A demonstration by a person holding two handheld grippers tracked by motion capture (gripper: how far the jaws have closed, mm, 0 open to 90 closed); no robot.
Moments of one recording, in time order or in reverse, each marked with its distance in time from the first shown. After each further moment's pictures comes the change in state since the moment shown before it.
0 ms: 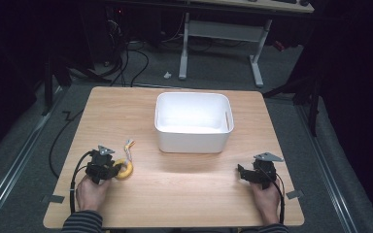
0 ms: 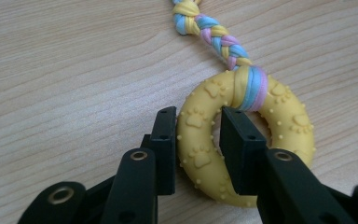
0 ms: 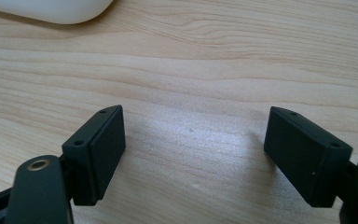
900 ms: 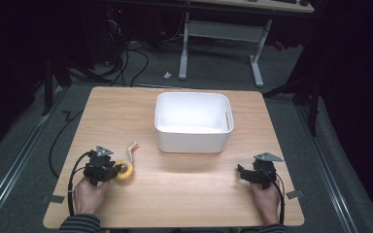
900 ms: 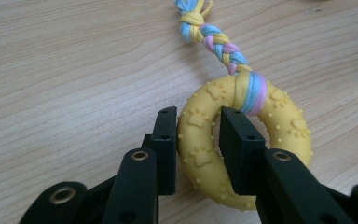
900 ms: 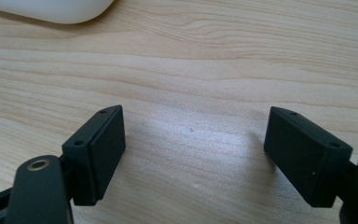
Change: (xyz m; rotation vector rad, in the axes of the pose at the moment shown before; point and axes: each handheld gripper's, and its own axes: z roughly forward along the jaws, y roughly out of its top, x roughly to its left) left arm -0.005 0.001 -0.018 -0.030 -0.047 0.004; right arm 0.000 0.000 0.000 0.000 0.002 -0.001
